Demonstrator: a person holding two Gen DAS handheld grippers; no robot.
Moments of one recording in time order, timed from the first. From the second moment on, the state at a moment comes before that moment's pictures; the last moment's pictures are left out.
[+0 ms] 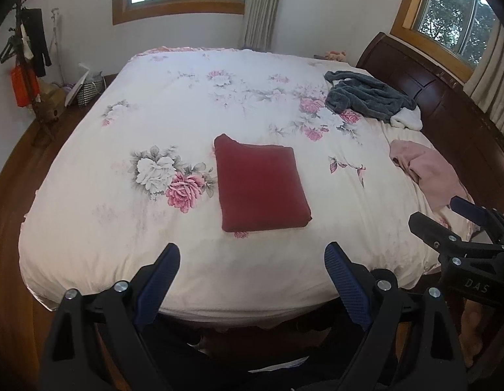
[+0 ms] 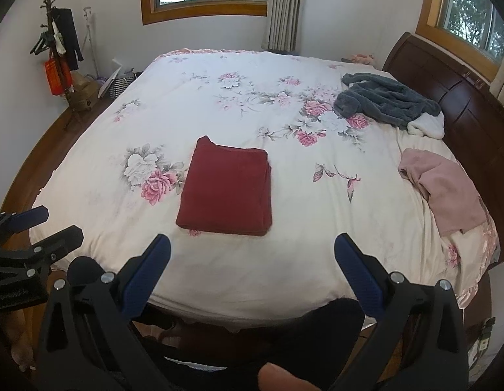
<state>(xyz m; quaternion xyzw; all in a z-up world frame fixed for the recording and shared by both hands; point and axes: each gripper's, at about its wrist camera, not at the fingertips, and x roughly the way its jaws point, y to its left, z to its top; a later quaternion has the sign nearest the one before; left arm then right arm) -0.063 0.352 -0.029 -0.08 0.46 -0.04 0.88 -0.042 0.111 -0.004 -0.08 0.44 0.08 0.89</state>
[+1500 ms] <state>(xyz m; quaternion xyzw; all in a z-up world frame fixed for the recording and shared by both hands) -0.043 0.365 -0.017 -0.08 0.46 -0.05 0.88 -0.020 0.114 0.004 -0.08 0.43 0.09 0.90</state>
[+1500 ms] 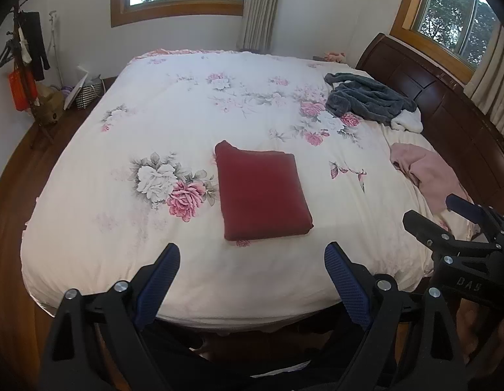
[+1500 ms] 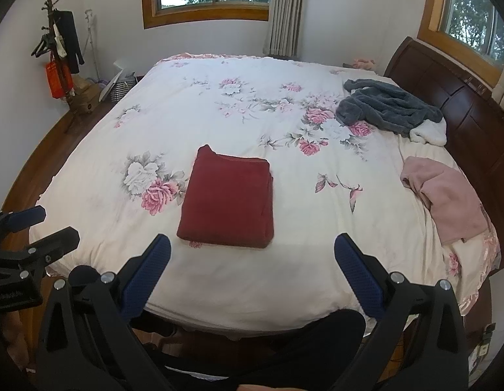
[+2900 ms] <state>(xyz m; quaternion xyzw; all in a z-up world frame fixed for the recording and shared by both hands) -0.036 0.370 -0.019 -0.07 0.47 -0.05 0.88 -0.015 0.111 0.002 -0.08 0.43 0.09 0.90</state>
